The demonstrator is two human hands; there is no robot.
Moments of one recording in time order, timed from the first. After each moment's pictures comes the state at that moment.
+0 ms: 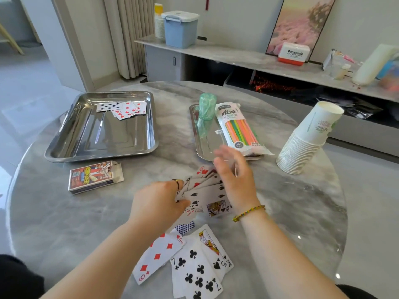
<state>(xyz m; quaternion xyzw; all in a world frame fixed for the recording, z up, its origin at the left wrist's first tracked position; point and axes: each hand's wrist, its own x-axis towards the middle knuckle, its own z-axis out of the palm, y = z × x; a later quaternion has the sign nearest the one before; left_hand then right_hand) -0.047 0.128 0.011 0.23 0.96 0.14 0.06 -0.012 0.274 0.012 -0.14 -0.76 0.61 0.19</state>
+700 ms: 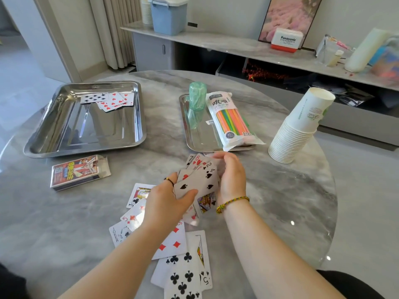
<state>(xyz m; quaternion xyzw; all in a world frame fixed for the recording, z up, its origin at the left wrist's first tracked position) -0.029 0.158 -0.017 0.12 0.86 0.49 0.10 -0.027 0.274 -0.007 -0.30 -0.56 0.74 0.23</state>
